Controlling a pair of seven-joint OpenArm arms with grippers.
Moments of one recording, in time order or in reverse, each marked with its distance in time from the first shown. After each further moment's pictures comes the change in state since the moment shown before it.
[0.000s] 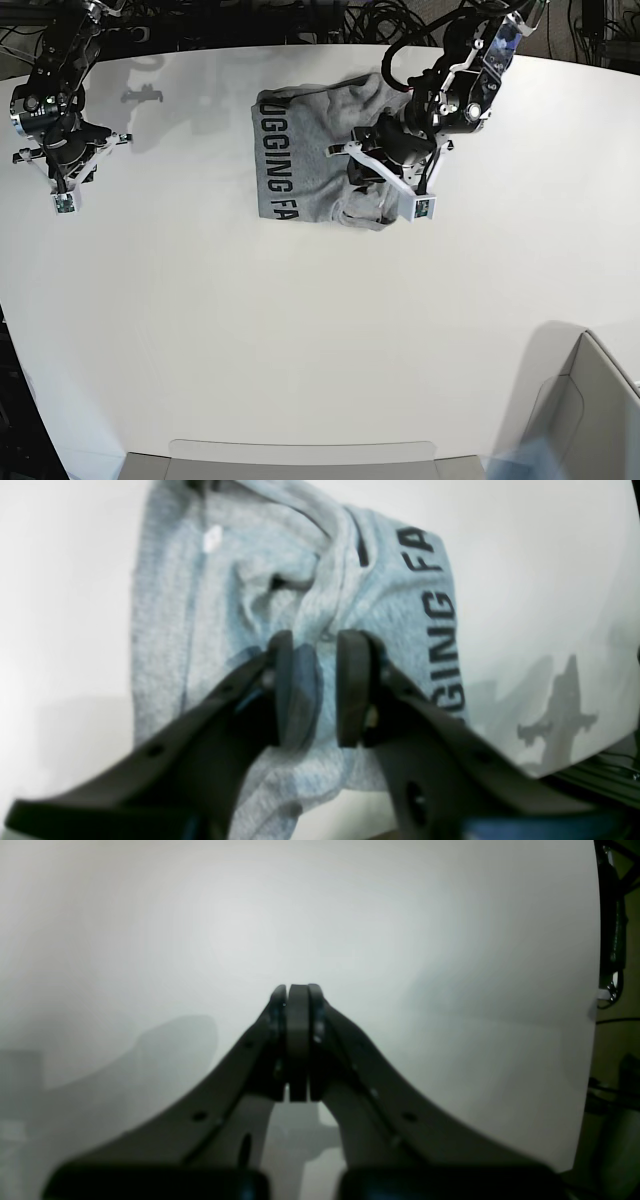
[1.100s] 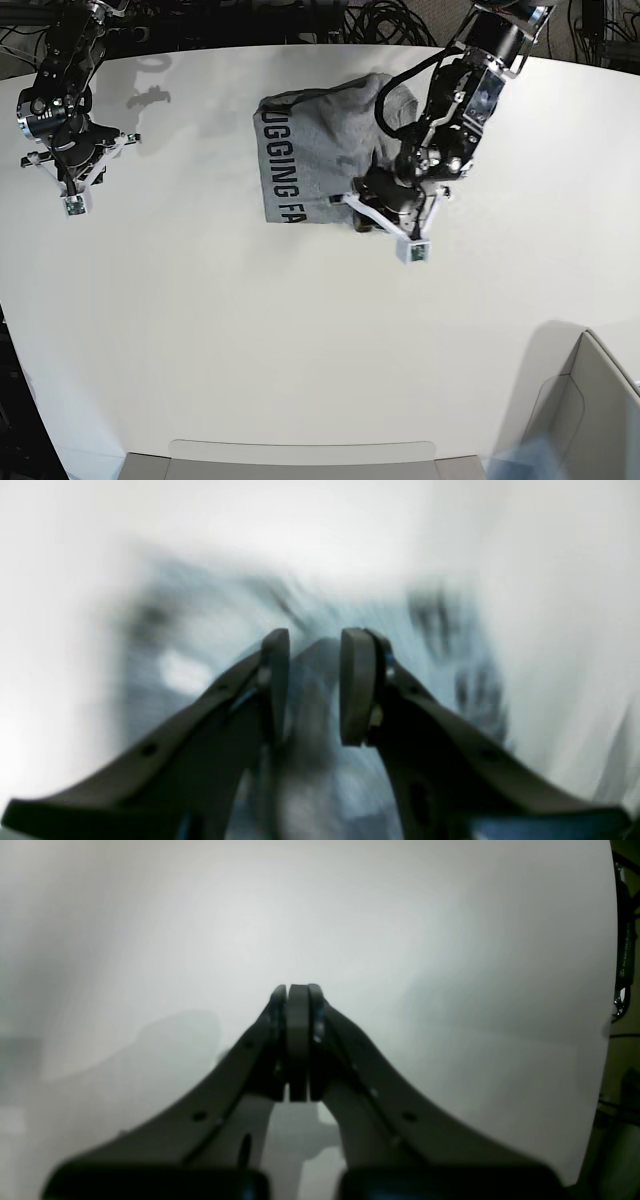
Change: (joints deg) left arm -10.0 2.9 -1.0 -15.4 0.4 -4.7 -7.4; right arm 0.2 0.0 -2.4 -0.1 0.0 0.0 0.0
